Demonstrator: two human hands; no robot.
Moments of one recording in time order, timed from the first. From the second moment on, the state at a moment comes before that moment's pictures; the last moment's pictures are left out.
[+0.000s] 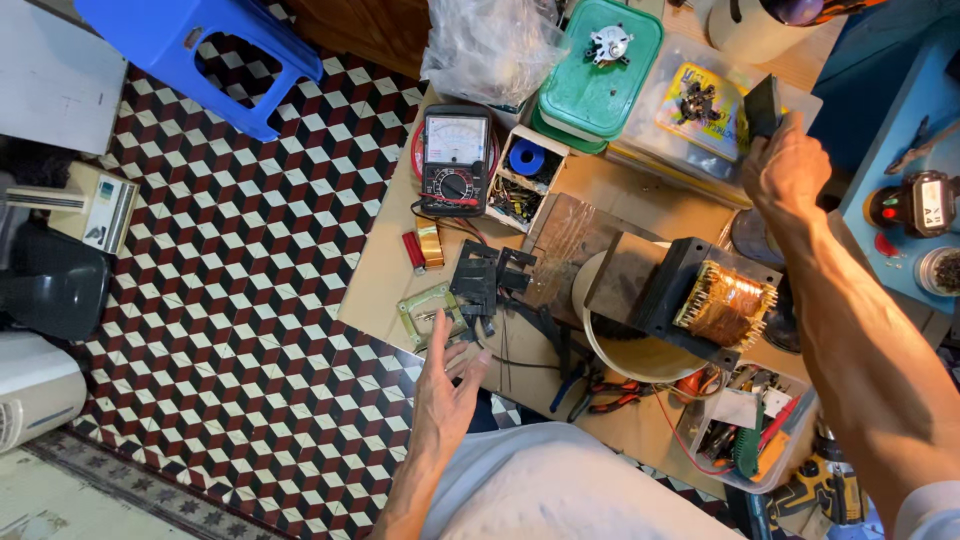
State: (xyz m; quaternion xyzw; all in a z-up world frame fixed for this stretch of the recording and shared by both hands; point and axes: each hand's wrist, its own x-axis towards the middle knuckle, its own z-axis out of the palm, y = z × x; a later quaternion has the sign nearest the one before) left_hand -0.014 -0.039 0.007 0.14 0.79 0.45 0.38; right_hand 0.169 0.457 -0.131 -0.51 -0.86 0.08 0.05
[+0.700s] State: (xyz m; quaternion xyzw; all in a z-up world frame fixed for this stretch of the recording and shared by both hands) left_hand 0.109 0.032 0.051 0.58 0.48 0.28 0.60; right_hand 0.363 0.063 0.084 -0.69 -0.38 0.37 0.50
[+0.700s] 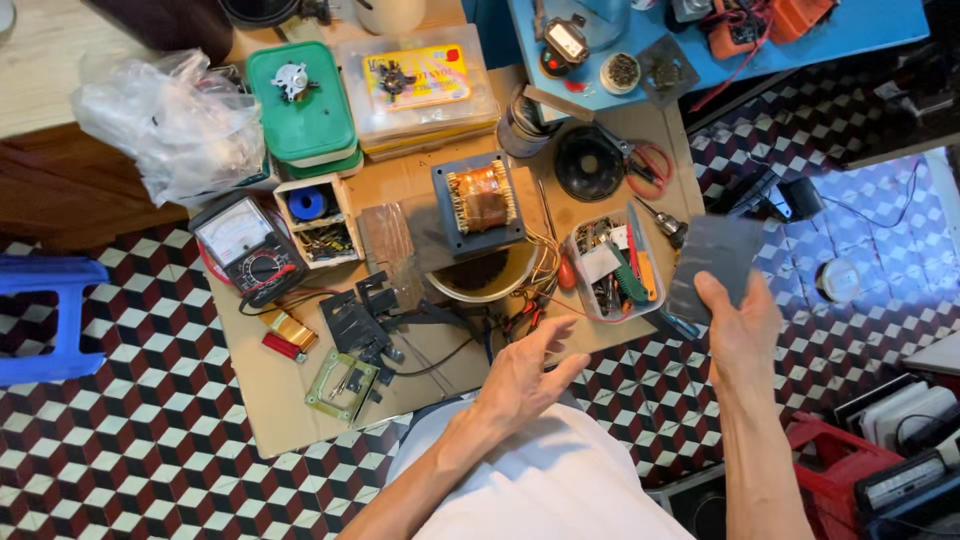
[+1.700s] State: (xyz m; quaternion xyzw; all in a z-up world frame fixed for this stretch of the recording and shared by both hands) left_hand 0.219 -0.015 -0.072 0.38 0.72 0.25 0.52; right_hand 0.480 0.172 -0.091 -0.53 -0.53 0.66 0.08
